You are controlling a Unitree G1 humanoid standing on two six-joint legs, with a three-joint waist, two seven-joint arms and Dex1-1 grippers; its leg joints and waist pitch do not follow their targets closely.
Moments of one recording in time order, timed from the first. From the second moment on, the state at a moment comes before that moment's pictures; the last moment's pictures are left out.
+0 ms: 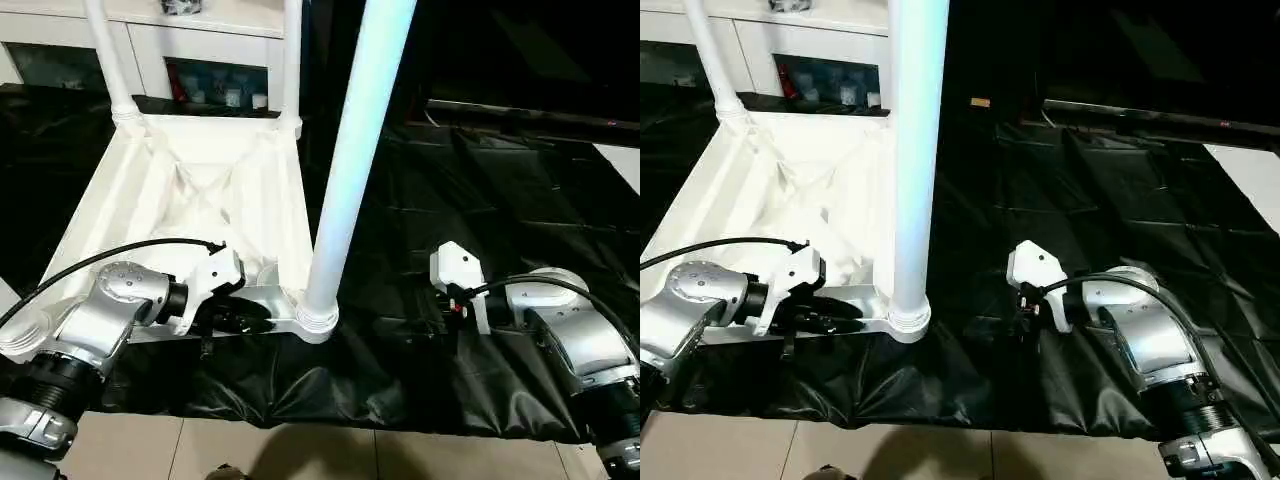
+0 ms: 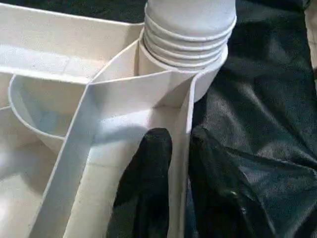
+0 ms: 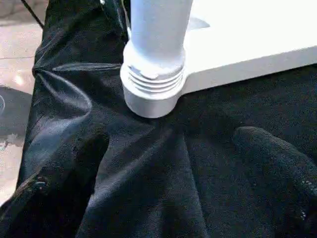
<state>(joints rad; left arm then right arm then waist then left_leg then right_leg) -0.47 0.65 -0.32 0.39 -0.15 0.21 -1.26 -0.39 -0.52 0.19 0.21 0.12 0.21 1.24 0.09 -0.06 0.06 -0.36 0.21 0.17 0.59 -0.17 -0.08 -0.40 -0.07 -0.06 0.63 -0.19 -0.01</state>
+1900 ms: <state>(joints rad) -0.35 0.46 -0.30 0.14 -0.04 0.36 -0.91 -0.45 -0.23 0.23 0.47 0.04 0.07 0.83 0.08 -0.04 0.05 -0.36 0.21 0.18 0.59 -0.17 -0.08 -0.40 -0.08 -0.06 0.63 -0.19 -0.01</state>
